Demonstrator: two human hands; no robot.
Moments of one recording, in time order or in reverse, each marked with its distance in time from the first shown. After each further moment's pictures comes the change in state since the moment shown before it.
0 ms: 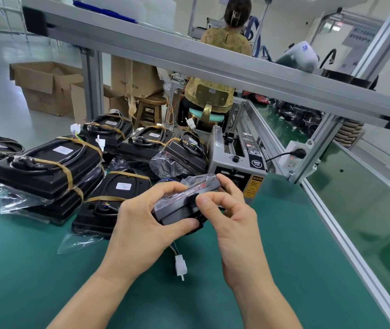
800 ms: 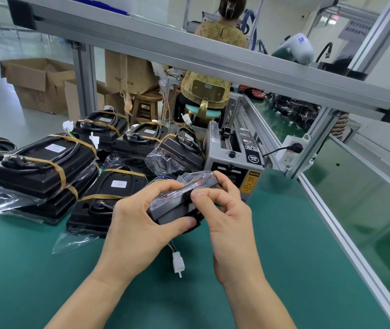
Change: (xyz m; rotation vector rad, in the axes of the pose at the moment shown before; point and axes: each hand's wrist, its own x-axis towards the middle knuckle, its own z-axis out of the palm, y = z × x) left_hand -0.002 -0.001 0.002 0.027 0.013 0.028; right_hand 0.001 0.006 0.006 0.052 0.055 -0.008
